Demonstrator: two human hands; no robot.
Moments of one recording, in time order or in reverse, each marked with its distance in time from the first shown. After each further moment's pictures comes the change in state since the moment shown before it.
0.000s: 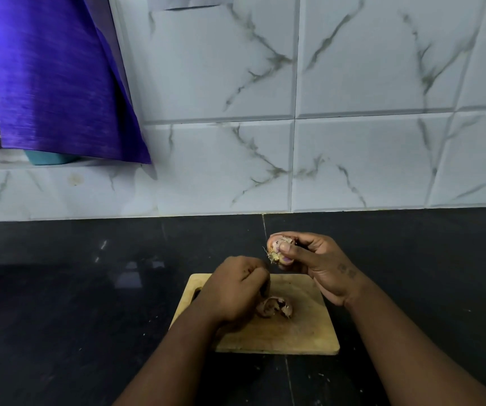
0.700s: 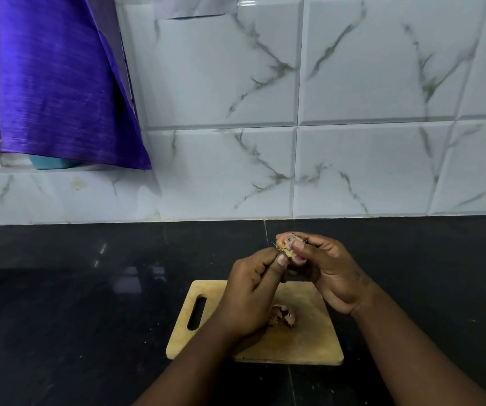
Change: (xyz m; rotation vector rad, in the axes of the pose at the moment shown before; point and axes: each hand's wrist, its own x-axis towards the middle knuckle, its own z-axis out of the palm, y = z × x) left_hand -0.004 0.026 0.020 -0.347 0.287 0.302; right_hand -0.004 -0.011 0.001 0.076 -0.036 -0.028
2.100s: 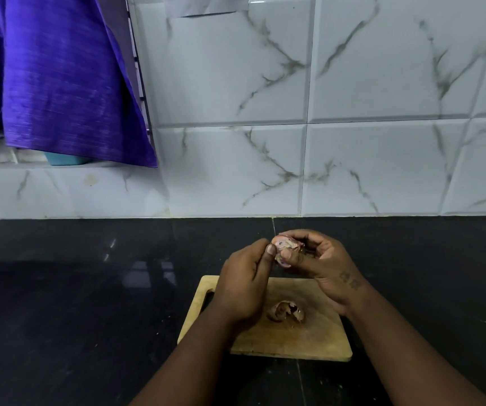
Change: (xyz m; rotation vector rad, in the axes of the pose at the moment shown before) left_hand 0.003 -0.028 -0.020 0.382 0.042 -0.084; right_hand 0.001 0.011 0.015 -0.147 0.065 -0.102
